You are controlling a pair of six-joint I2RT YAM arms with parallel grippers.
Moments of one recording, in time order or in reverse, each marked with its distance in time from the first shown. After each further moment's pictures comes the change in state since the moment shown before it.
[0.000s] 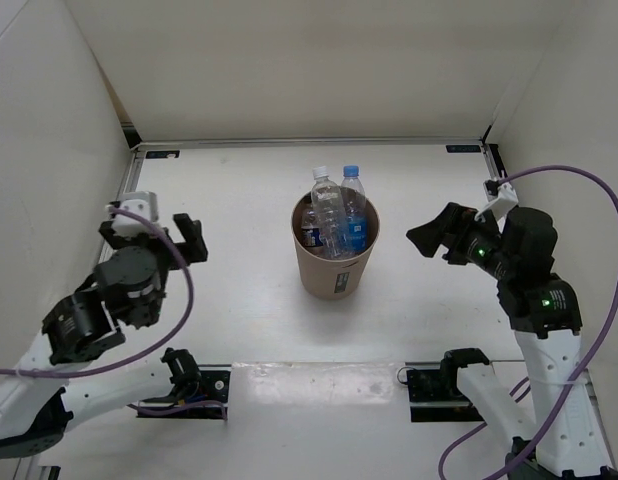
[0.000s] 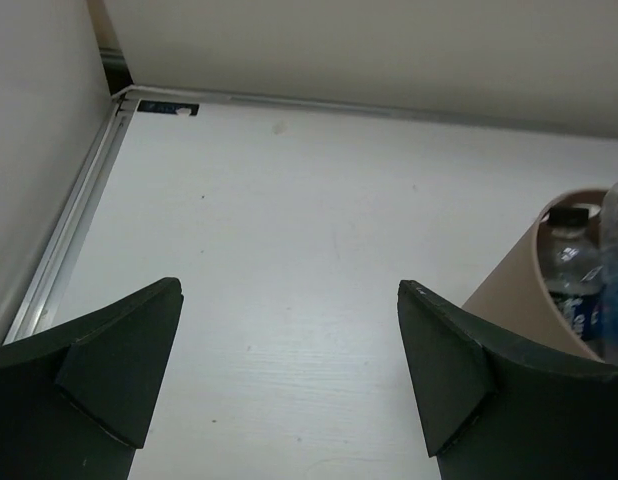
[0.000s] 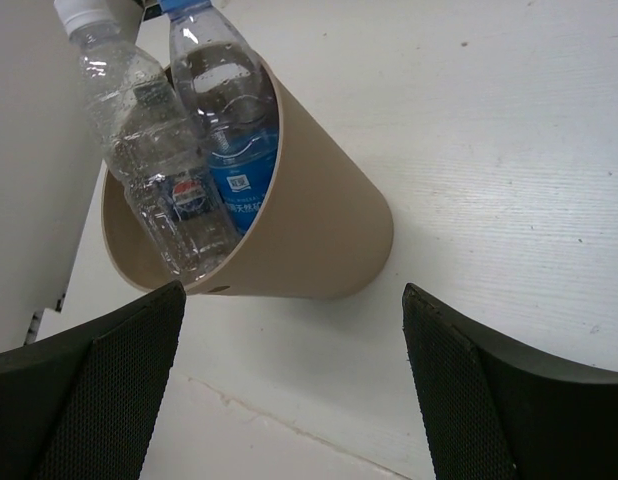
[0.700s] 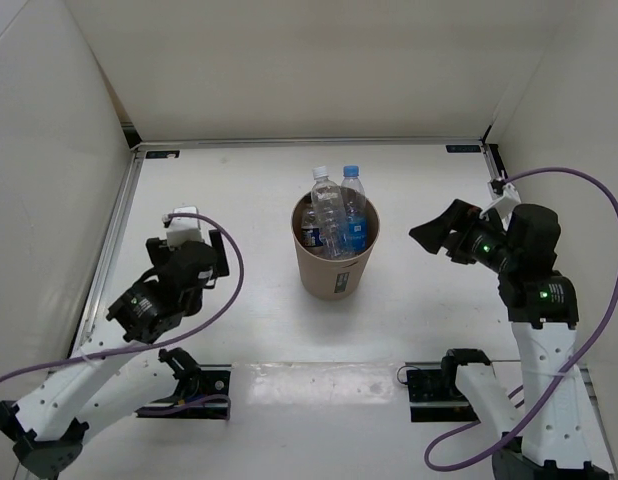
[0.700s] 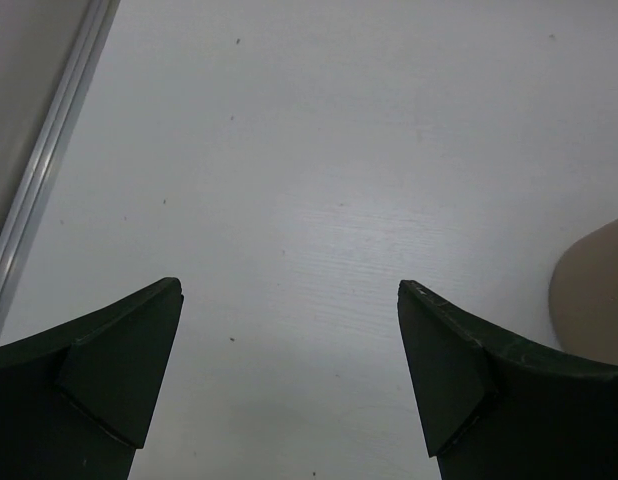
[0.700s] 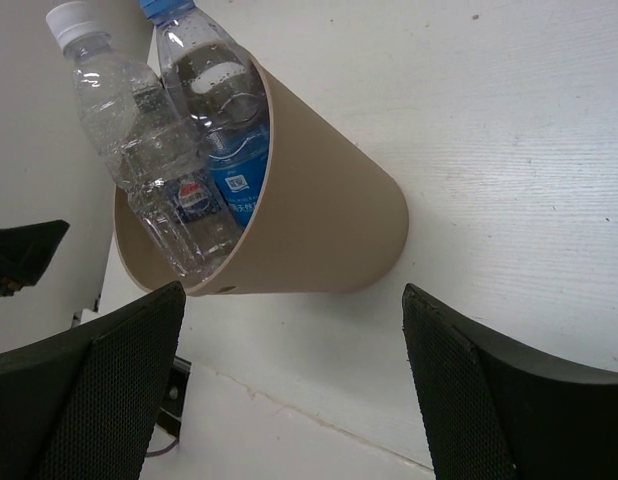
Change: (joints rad) left arm 0.230 0.064 -0.362 0.010 0.172 -0.153; right arm -0.119 0.022 -0.013 -0.010 -0.140 0.031
